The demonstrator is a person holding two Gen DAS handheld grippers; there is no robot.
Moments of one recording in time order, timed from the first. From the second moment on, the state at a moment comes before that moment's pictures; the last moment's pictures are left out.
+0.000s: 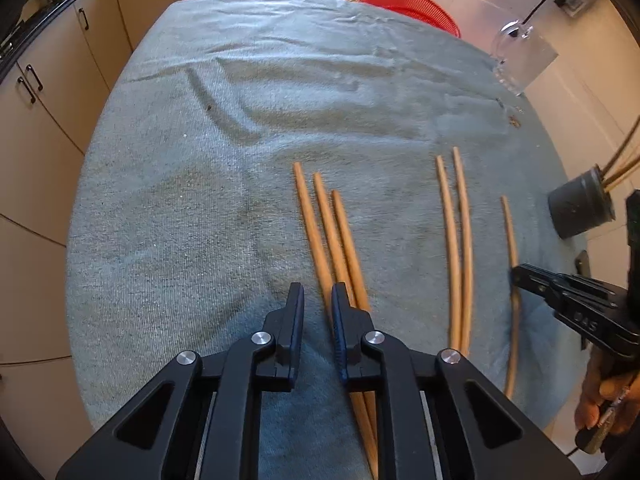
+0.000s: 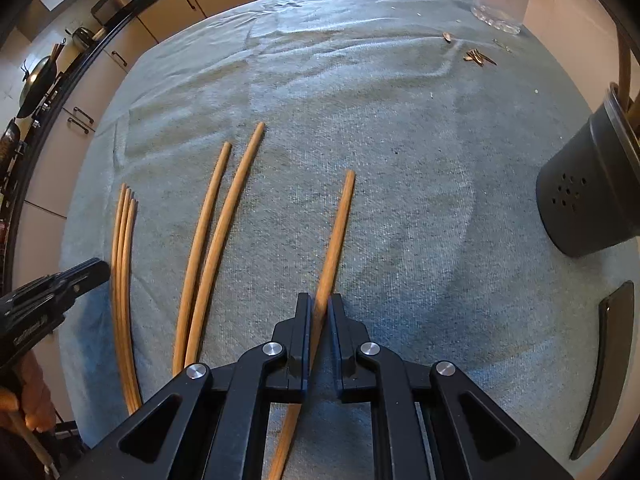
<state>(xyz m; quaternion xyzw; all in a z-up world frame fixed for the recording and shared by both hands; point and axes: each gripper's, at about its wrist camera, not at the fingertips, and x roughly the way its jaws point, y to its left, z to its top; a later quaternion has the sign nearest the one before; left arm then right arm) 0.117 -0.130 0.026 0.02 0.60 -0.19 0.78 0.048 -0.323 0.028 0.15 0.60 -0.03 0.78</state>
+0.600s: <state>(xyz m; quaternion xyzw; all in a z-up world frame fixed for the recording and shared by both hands) 0.129 -0.144 0.020 0.04 0.60 -0.16 0.78 0.059 -0.314 0.025 0.11 0.62 -0.03 0.78</state>
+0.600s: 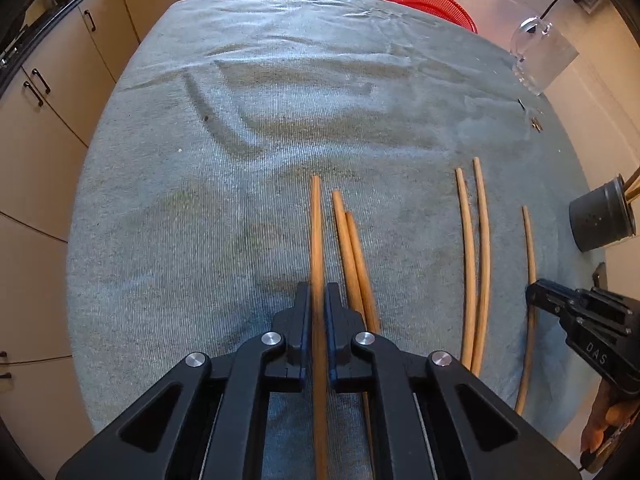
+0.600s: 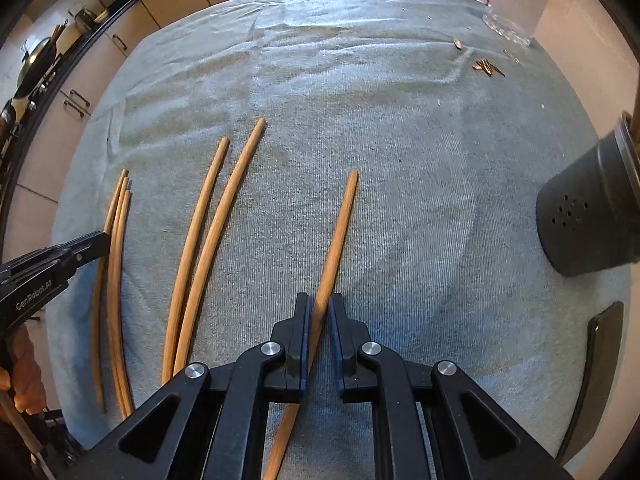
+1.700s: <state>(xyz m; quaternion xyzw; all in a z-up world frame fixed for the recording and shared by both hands) 0.029 -0.116 0.173 -0.04 0.43 -0.18 0.88 -0.014 -0.331 0.149 0.16 0.41 0.04 0.90</state>
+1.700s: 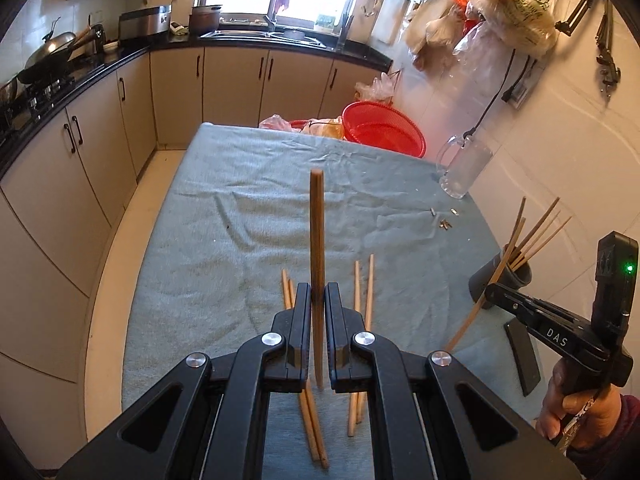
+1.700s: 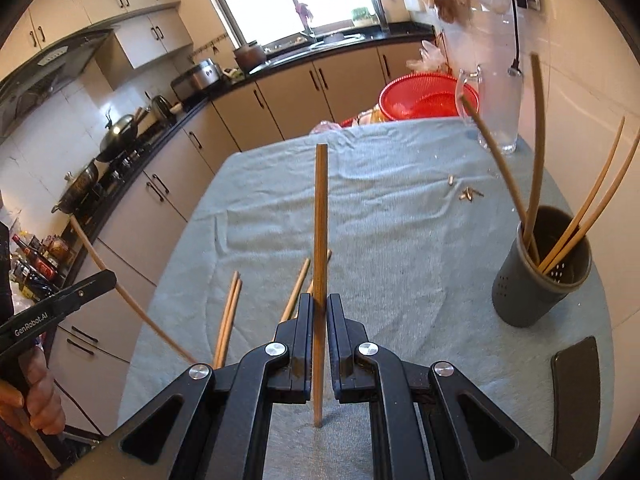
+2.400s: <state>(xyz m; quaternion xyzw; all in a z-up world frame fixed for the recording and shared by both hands) 0.009 -0.162 0.218 -0.03 0.39 -0.22 0.90 -0.059 -0.387 0.203 0.19 0.35 0.03 0.92</state>
